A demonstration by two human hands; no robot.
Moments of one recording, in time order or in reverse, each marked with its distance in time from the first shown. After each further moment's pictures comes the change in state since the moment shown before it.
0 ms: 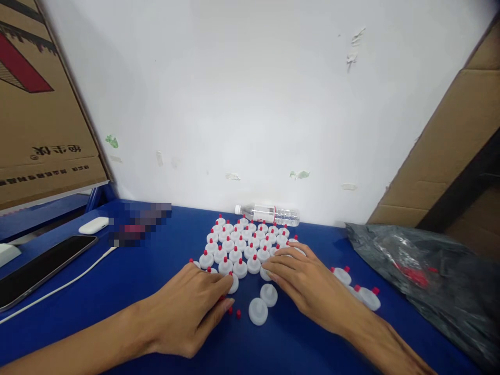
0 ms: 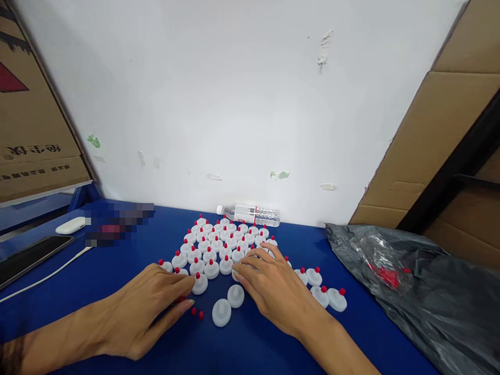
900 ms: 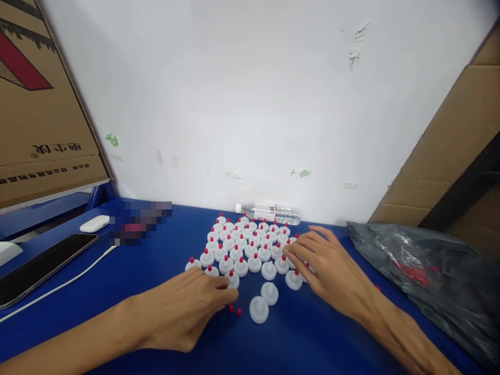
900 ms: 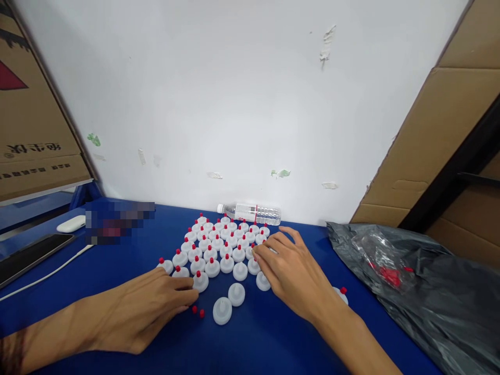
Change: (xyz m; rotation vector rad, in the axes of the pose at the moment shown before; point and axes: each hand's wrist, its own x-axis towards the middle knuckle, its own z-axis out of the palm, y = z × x) left_hand 0.000 -0.005 -0.009 -0.017 -0.154 0.096; right_hand -0.004 0.020 -0.022 -0.209 0.134 0.028
